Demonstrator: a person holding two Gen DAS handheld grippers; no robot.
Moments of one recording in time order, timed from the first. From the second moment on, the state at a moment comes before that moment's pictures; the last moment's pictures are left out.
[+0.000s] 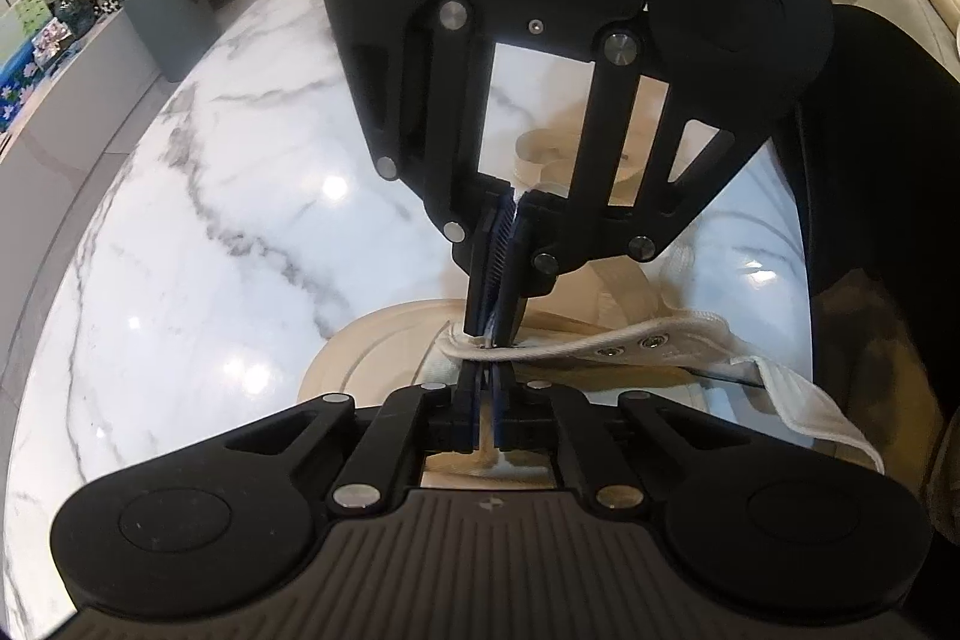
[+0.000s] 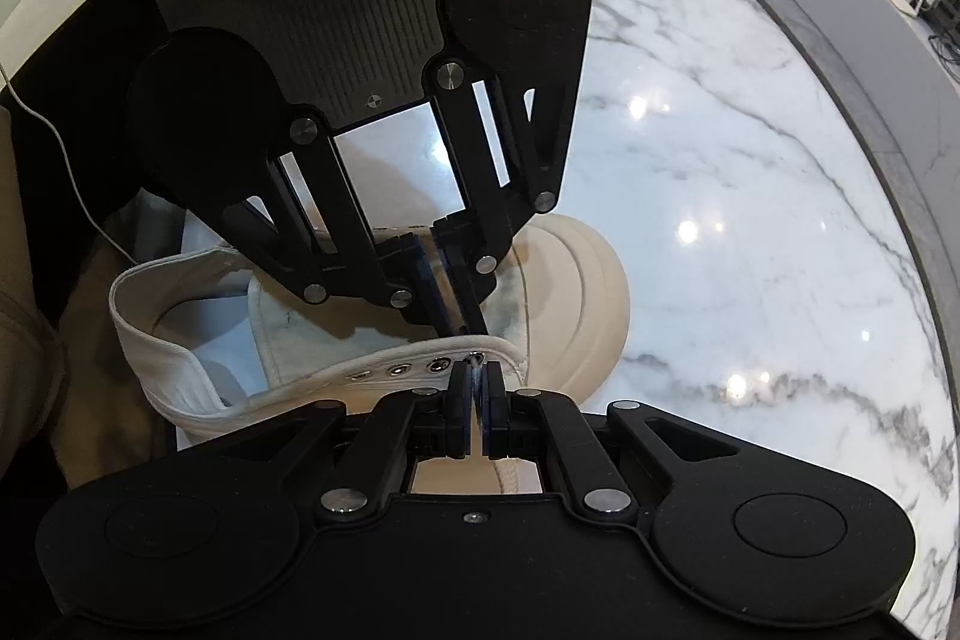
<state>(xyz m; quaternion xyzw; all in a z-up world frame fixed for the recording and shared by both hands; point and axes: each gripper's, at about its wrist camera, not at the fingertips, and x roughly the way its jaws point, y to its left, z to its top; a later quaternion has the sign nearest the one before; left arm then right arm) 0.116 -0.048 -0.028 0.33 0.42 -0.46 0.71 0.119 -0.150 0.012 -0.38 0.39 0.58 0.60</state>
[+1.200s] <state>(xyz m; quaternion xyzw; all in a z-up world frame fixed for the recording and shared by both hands) 0.086 -0.010 0.010 0.30 0.42 -0.41 0.75 0.079 -0.174 0.046 -0.39 0.38 0.59 0.60</state>
